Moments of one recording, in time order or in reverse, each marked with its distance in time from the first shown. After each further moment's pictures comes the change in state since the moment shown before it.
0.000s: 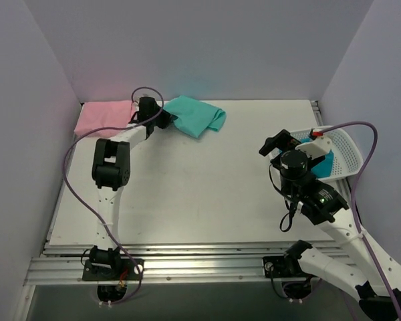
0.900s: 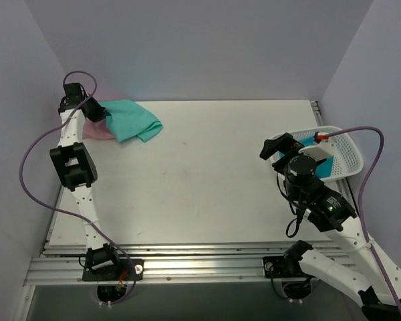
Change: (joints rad) left arm 0.489 0.104 0.607 -0.785 0.126 0.597; right arm 0.012 -0.073 -0.006 0.002 -0.089 -0.006
